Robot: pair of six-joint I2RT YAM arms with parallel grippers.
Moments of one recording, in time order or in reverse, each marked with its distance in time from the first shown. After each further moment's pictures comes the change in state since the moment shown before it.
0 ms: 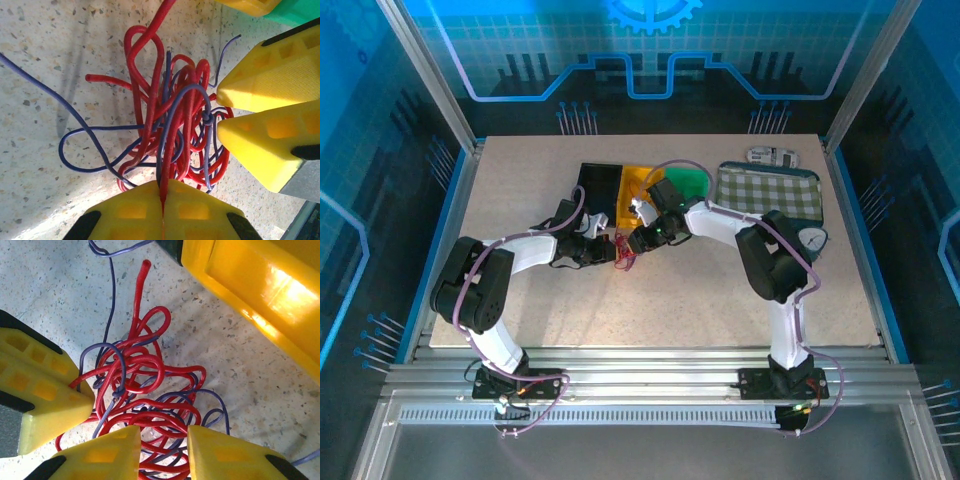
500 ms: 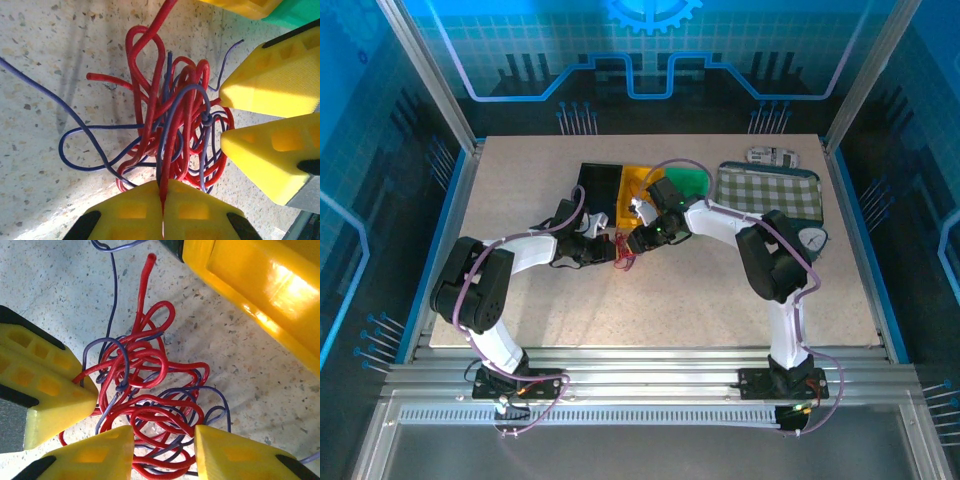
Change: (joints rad) left arm 0.000 0.000 0.000 0.008 -0.004 0.000; right arm 0.000 0.005 0.020 -0.037 -0.003 0.000
